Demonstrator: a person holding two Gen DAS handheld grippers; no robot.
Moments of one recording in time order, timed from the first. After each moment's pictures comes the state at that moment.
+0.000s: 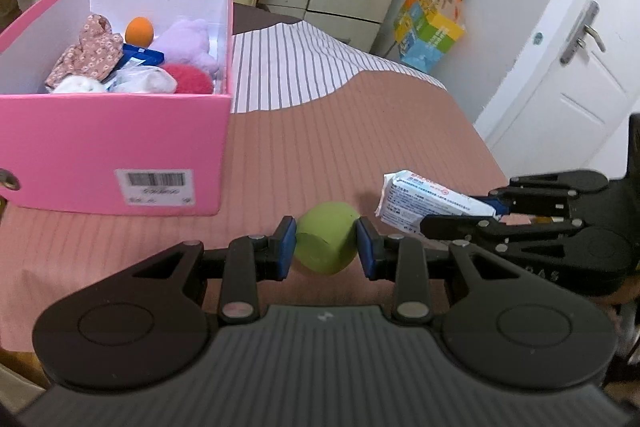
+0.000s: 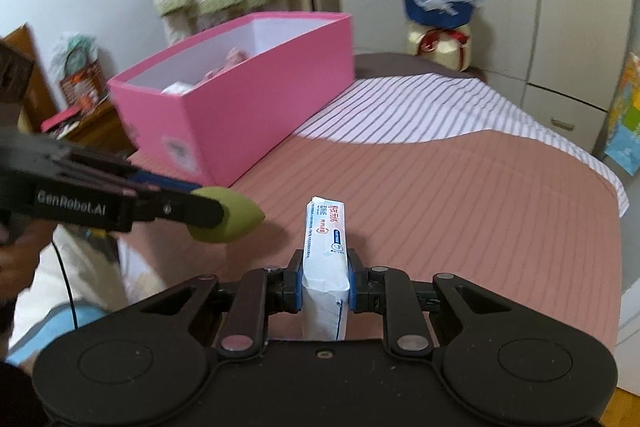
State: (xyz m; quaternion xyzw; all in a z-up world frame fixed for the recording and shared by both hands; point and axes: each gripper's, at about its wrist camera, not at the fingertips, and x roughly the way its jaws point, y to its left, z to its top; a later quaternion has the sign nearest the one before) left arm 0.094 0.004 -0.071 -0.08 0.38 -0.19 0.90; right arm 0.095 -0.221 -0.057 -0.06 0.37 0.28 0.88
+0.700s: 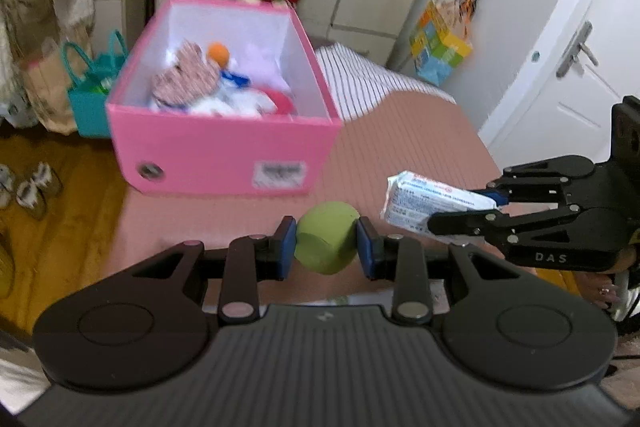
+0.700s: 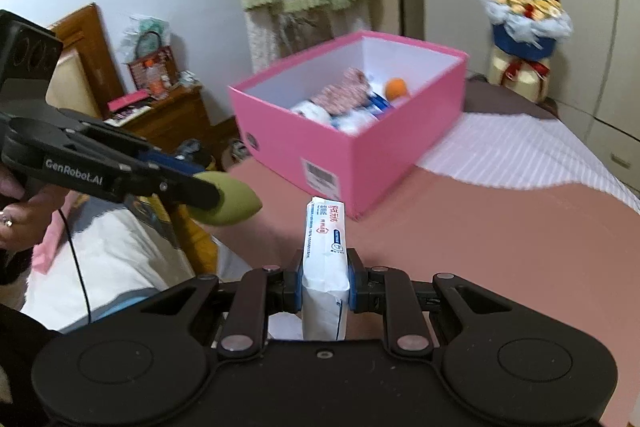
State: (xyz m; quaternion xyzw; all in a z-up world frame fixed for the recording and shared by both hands) left arm 0.032 0.099 -0.008 -0.08 0.37 -0.17 0.91; right arm 0.051 -0.151 0.002 -0.08 0.35 0.37 0.86
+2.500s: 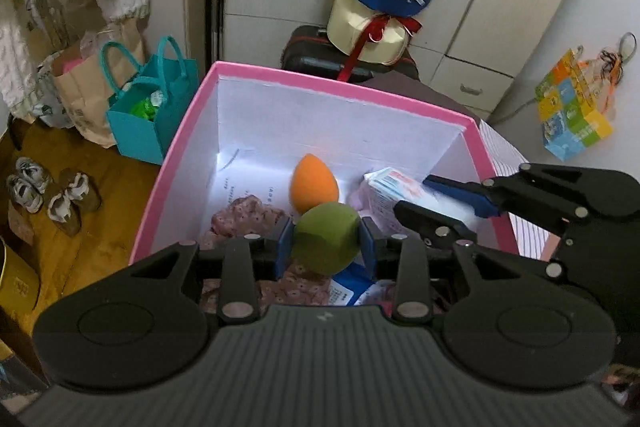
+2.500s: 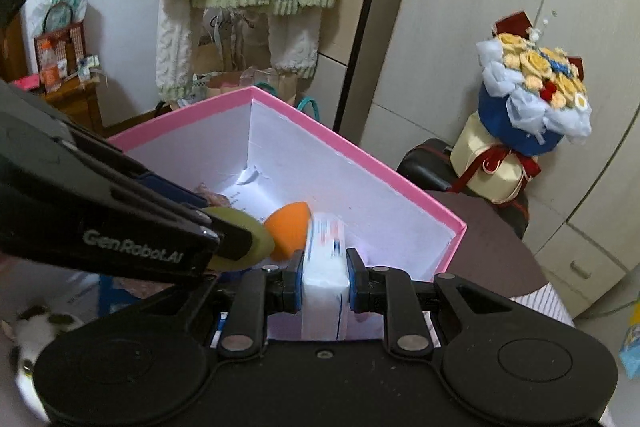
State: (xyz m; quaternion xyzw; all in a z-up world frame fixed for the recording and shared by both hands) left arm 0.327 0.127 -0.032 -0.11 0.41 -0.04 0.91; right arm 0.316 -0.006 -0.015 -0.20 0.31 0.28 0.88
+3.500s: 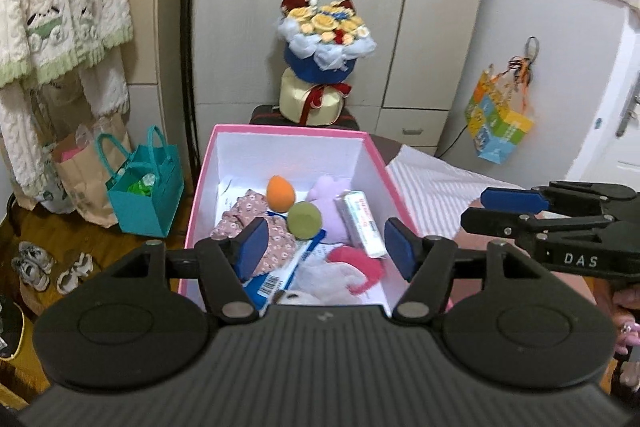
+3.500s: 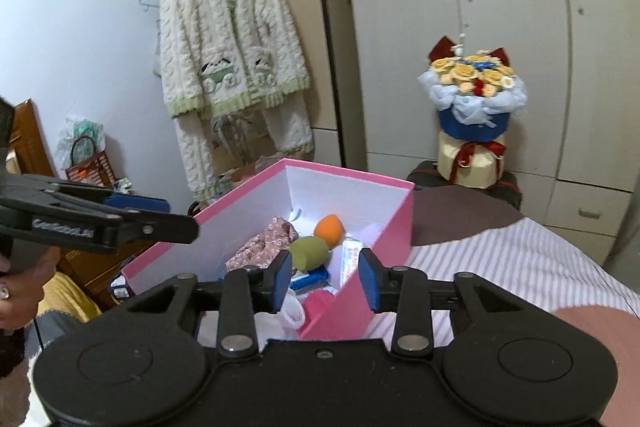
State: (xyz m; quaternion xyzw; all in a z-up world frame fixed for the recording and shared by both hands) left arm 0.159 0.123 0.033 -0.04 0.28 -0.11 0.95; right arm 0.170 -0.114 0.037 0.00 0.25 0.28 0.93
